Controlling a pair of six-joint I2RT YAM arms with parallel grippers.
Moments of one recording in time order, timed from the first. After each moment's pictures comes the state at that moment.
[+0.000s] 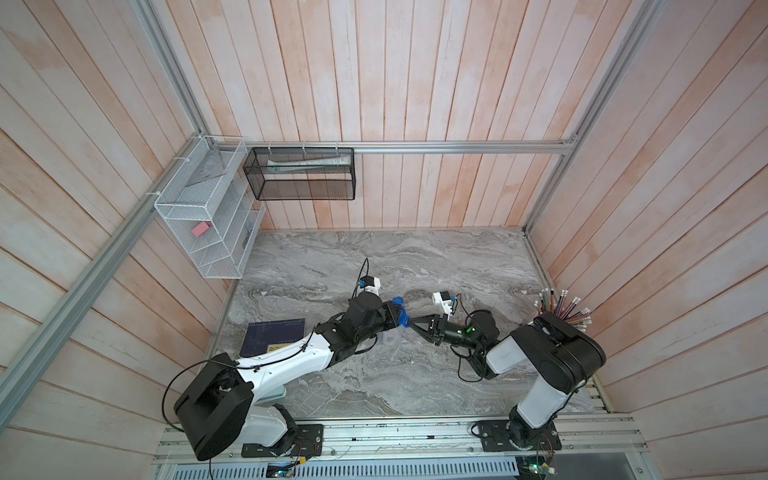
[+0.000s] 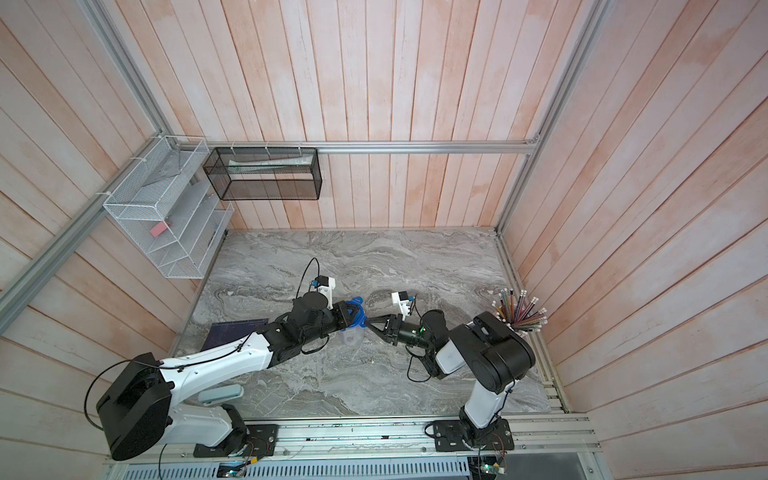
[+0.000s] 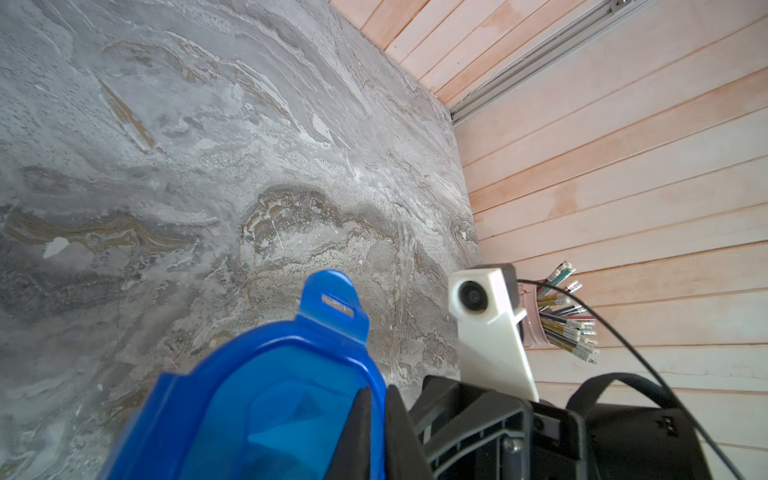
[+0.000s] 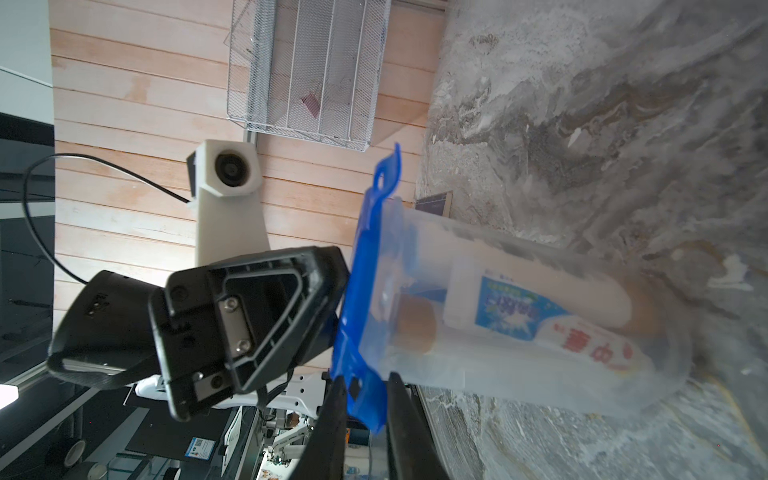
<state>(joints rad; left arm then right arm) -0.81 1.38 0.77 0.12 0.00 -0.94 0.53 1.68 0.32 1.40 -0.80 1.38</state>
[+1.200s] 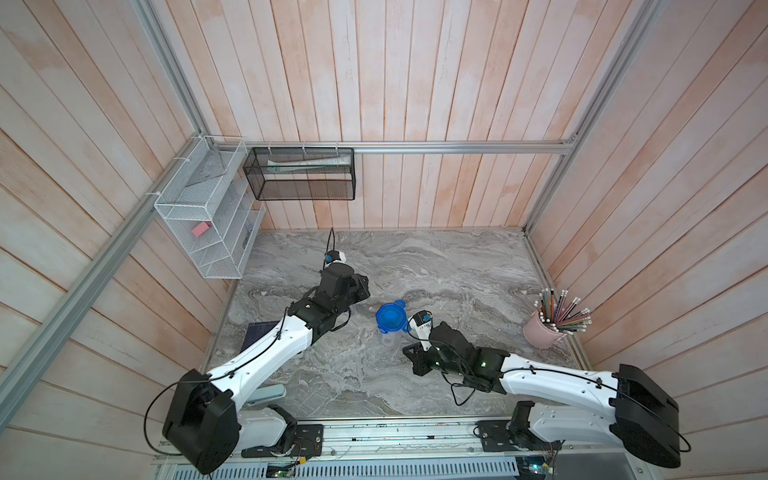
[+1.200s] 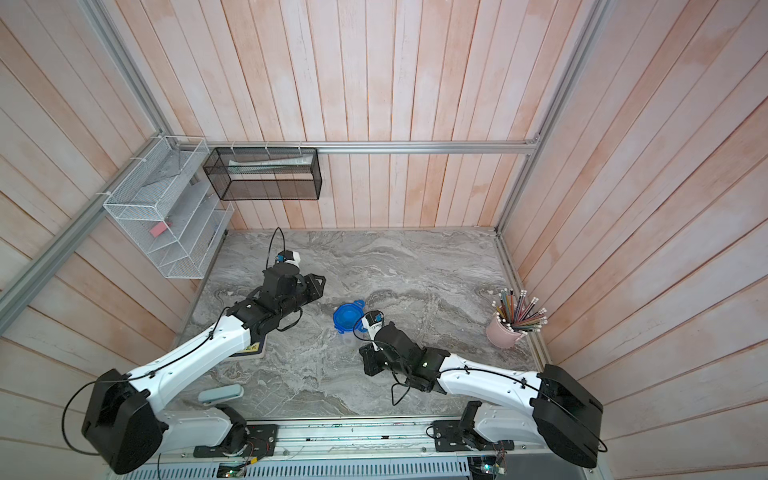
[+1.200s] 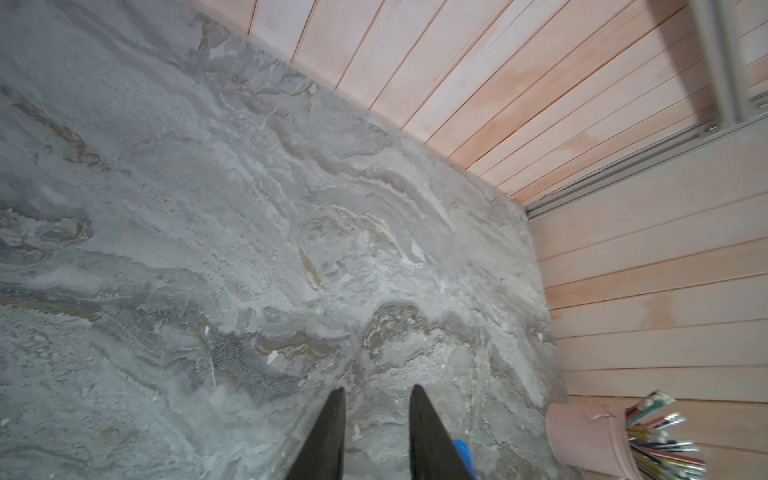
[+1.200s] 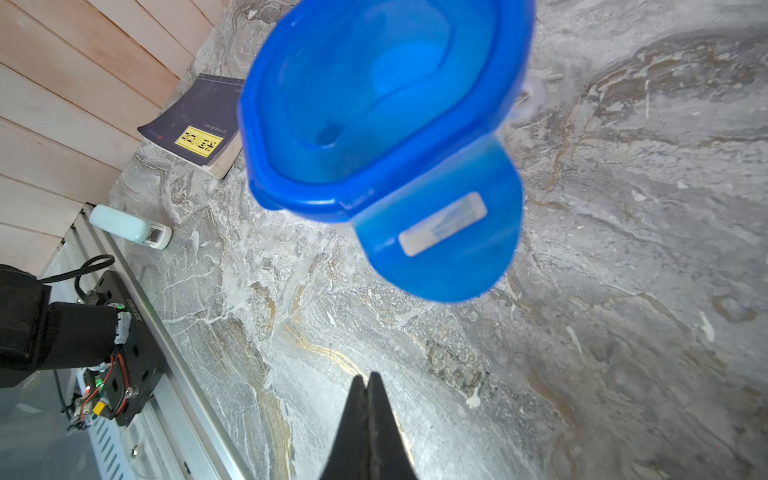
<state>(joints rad) -0.55 1.36 0.95 -0.17 -0.07 -0.79 1.04 1.19 0.57 -0.04 0.02 0.58</state>
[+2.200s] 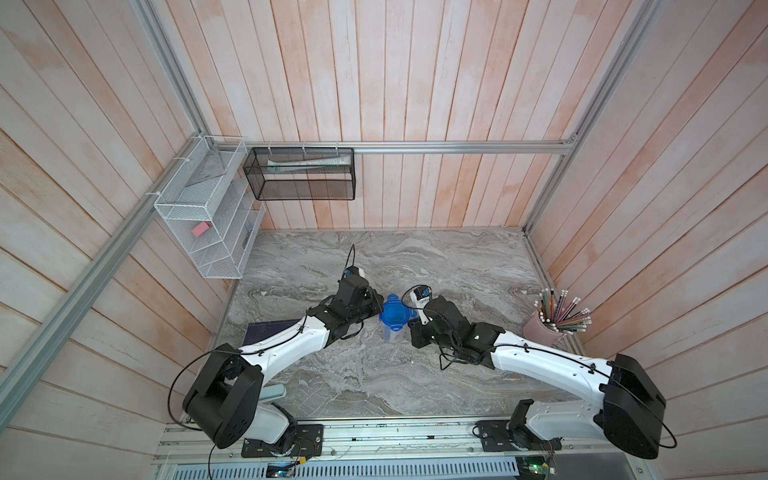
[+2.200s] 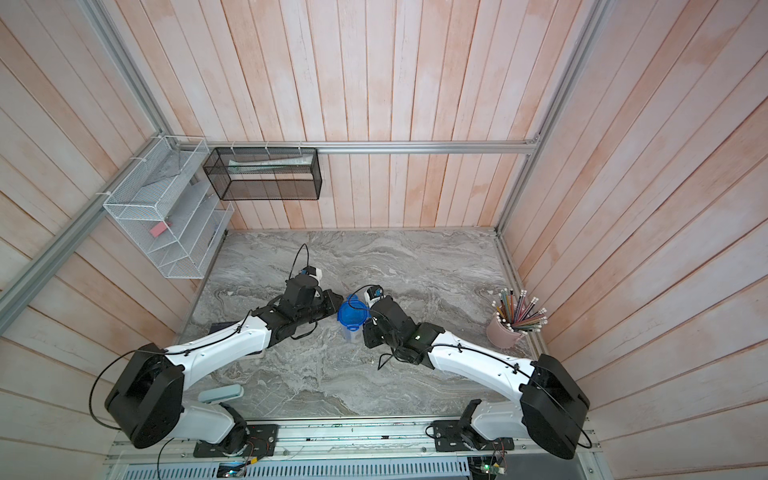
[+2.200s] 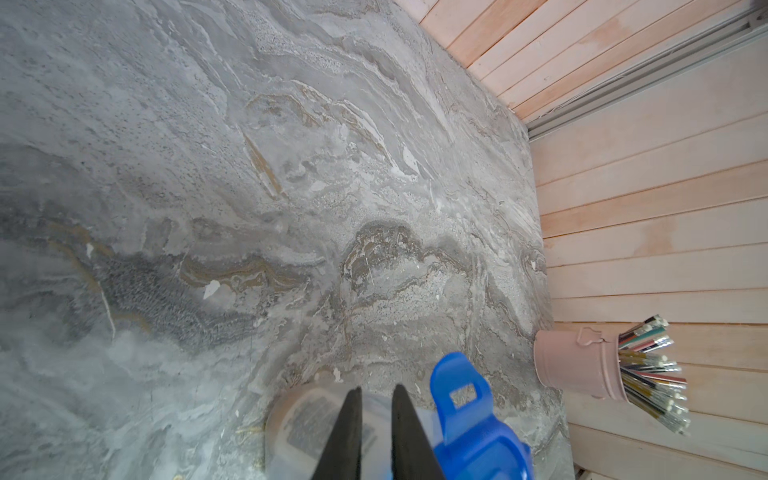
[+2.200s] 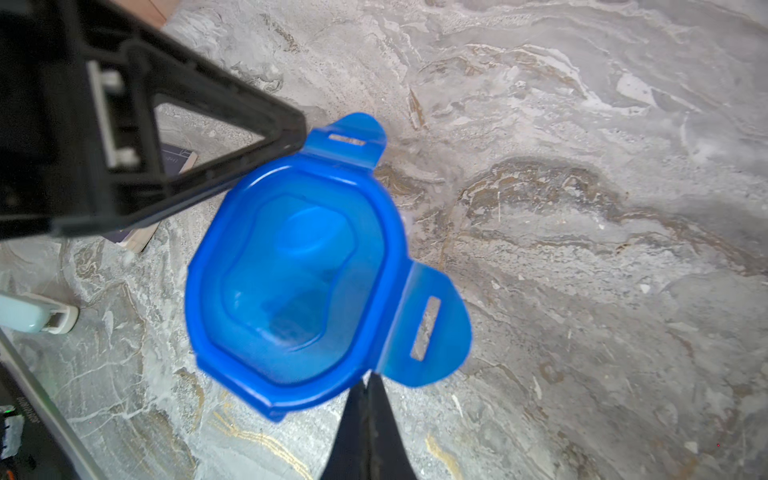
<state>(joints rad) -0.63 1.41 0.85 -0.05 0.07 -0.87 0.90 1.29 0.80 -0.22 0.12 0.45</state>
